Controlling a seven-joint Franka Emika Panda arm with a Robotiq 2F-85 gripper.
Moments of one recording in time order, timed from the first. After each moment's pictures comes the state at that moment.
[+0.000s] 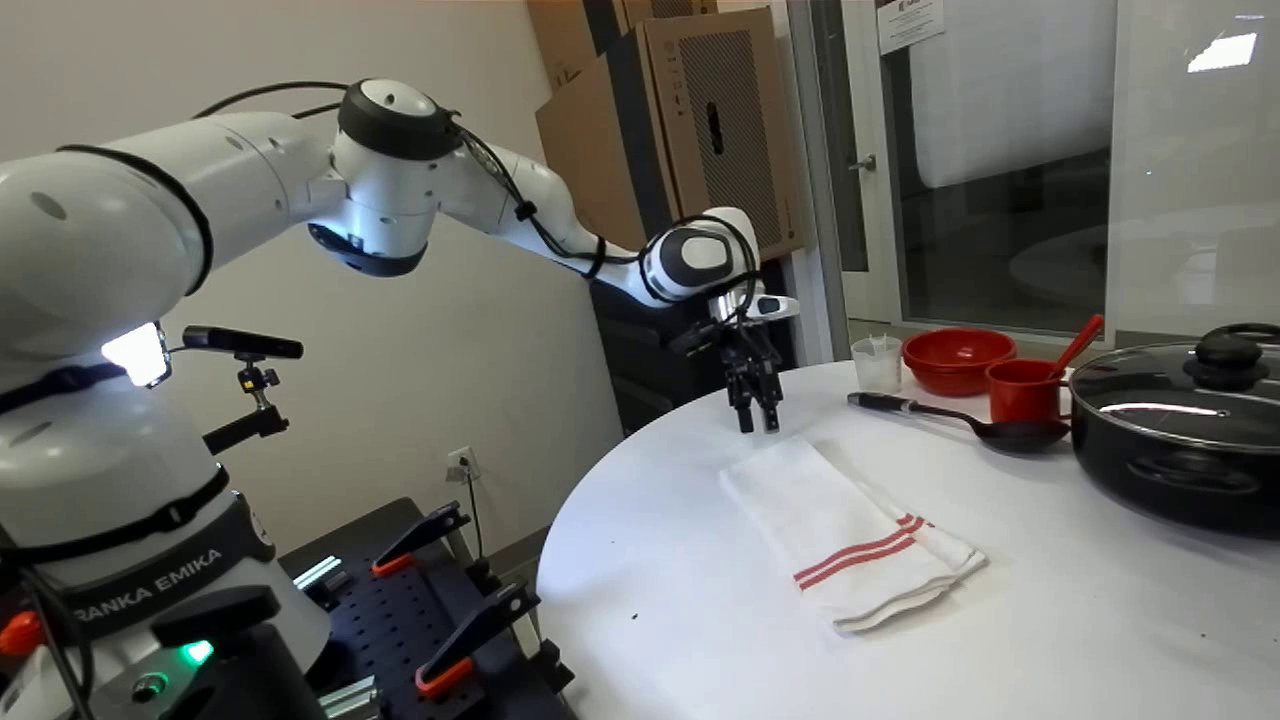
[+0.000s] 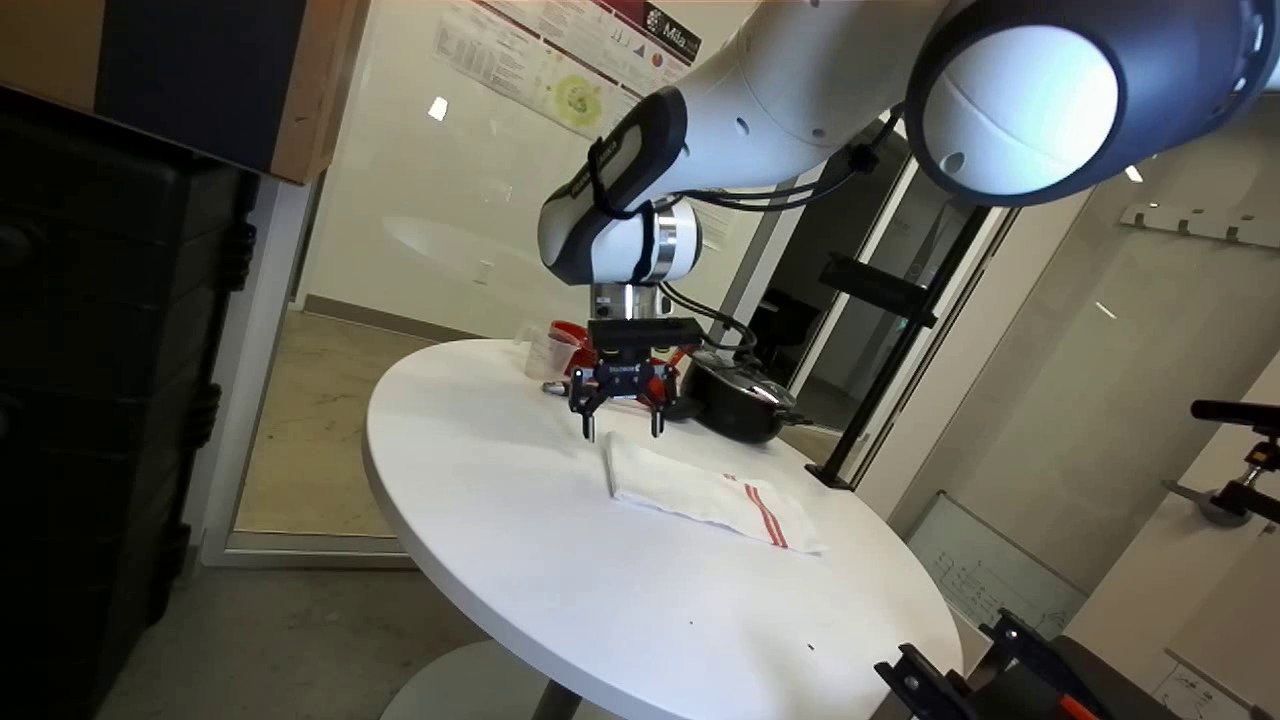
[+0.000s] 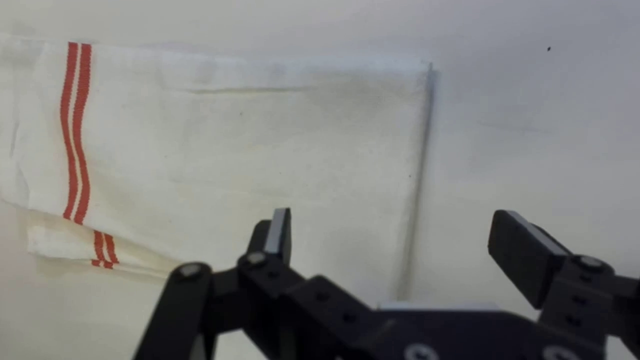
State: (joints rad) arm -2.46 -1.31 2.31 -1.32 0.63 1.97 0.20
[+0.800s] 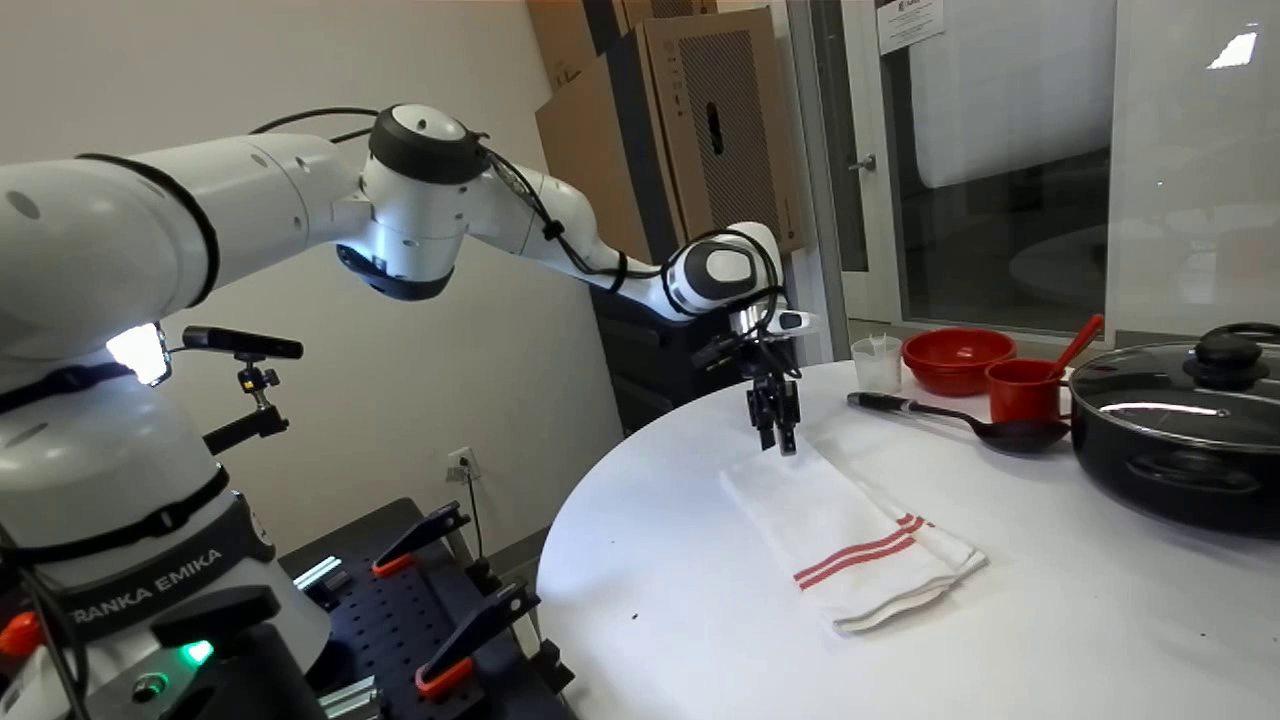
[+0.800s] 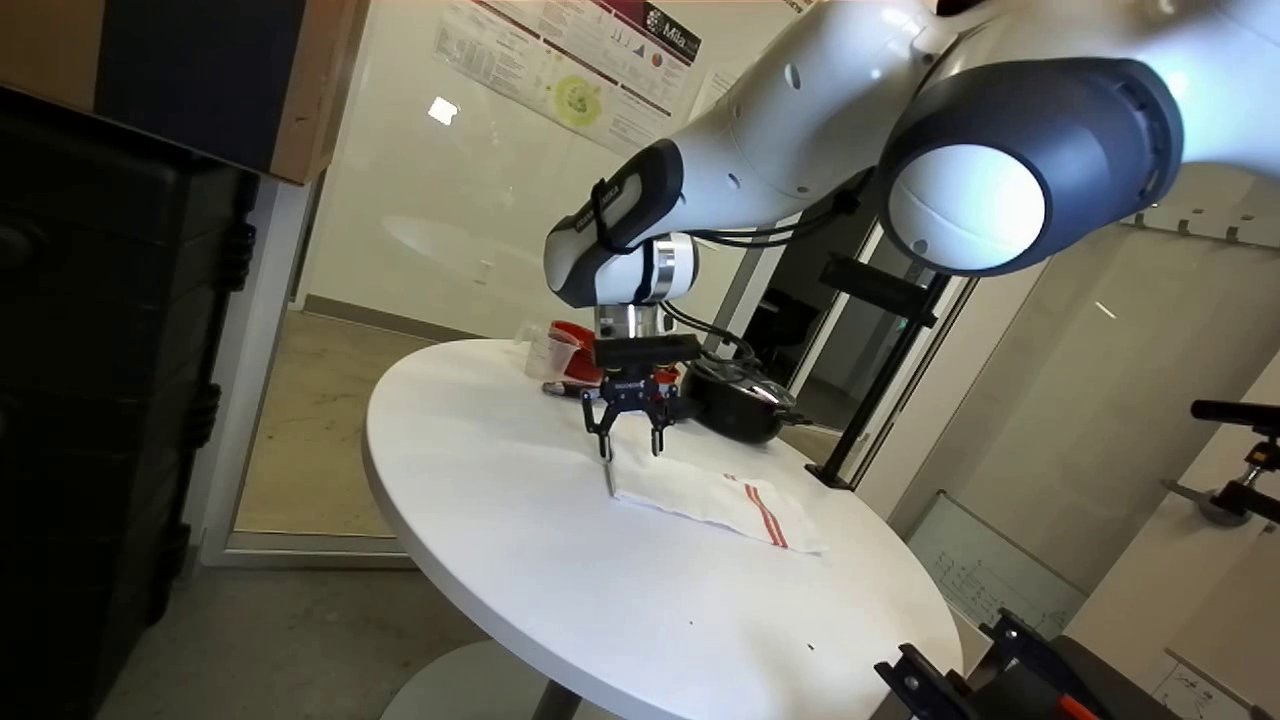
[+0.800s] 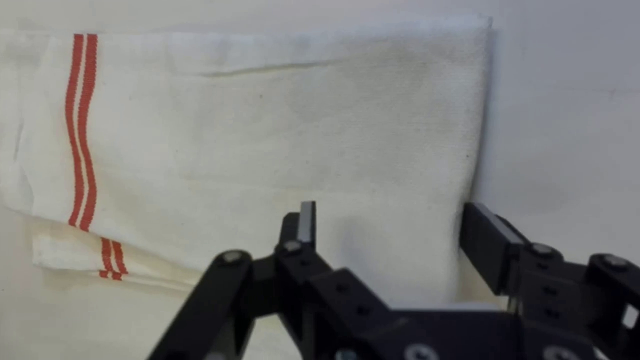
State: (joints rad) arm -2.55 -1.41 2.30 -1.17 0.63 1.90 0.24
